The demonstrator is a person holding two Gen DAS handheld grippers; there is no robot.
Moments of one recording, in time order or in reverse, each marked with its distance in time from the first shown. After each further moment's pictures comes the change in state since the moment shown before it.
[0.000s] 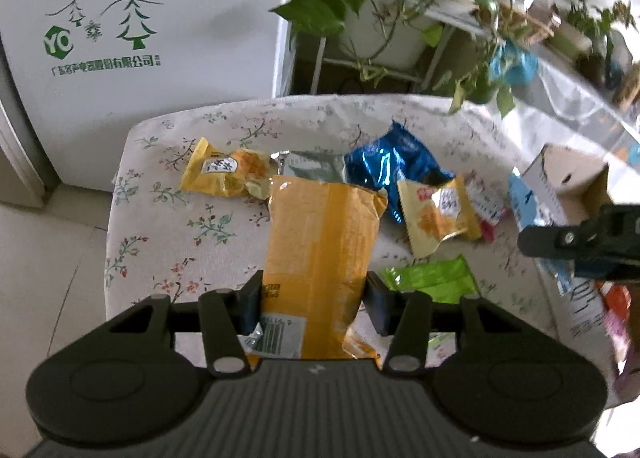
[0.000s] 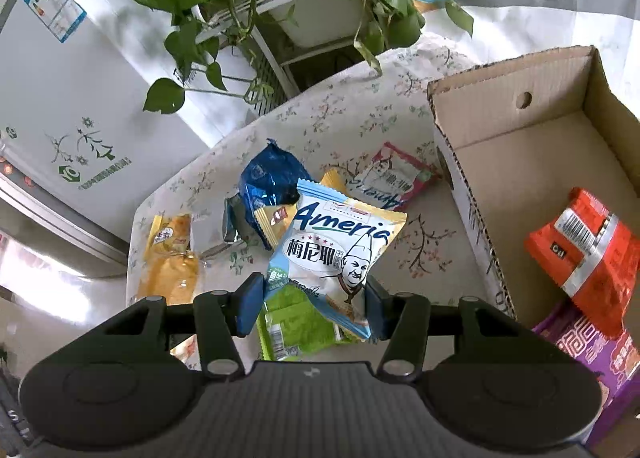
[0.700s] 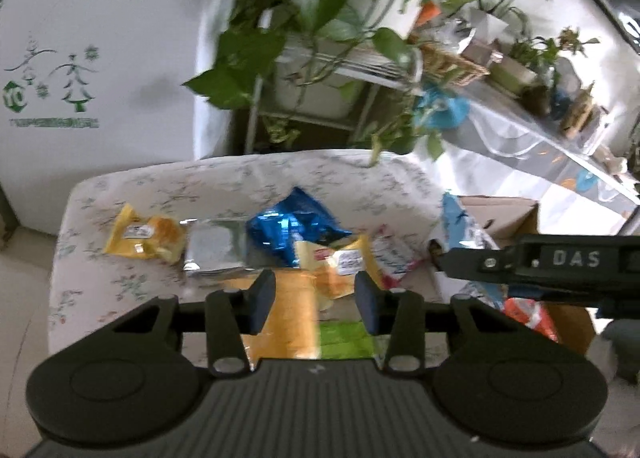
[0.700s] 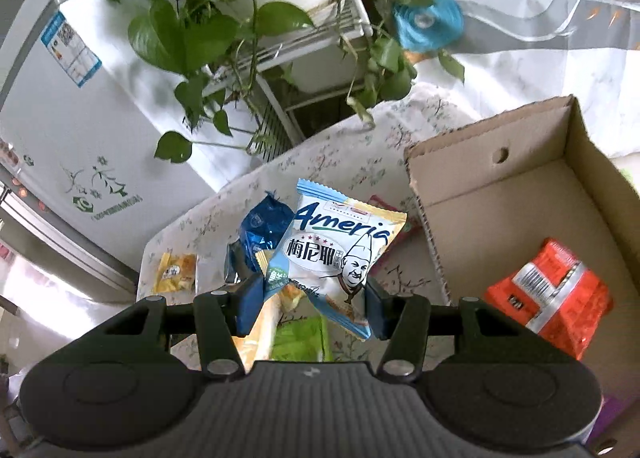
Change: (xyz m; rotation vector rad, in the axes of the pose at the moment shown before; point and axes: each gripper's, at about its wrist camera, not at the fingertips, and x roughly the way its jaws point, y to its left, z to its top) left arm -0.025 -0.062 0.022 0.033 -0.121 -0.133; right arm -0.031 -0.017 0.013 -0.020 -0.111 0.027
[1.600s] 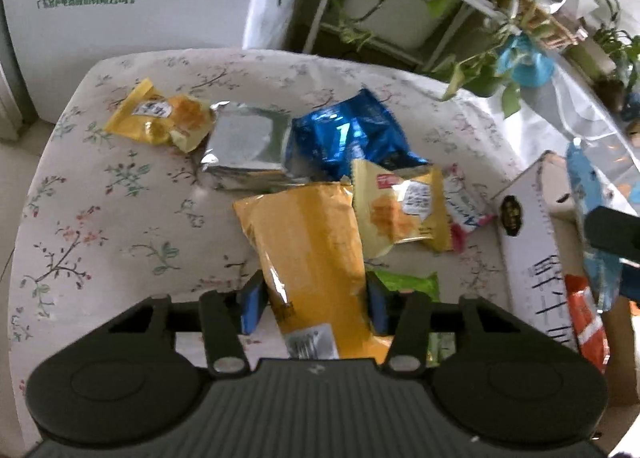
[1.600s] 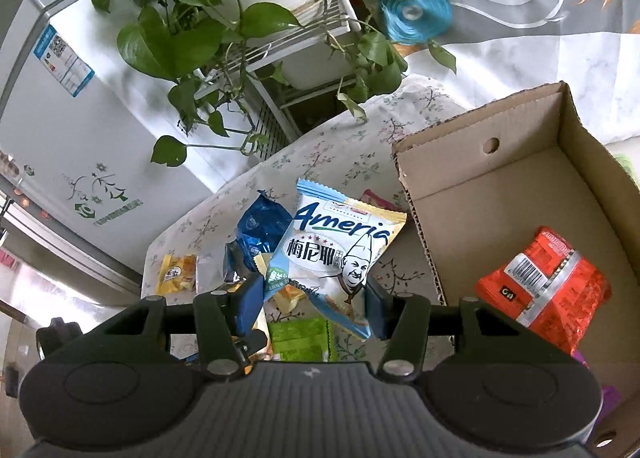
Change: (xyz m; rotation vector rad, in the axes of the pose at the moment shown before) left arm 0.064 0.025 -0.030 -0.201 0.195 0.097; right arm -0.002 -0.011 0.001 0.037 0.020 0.017
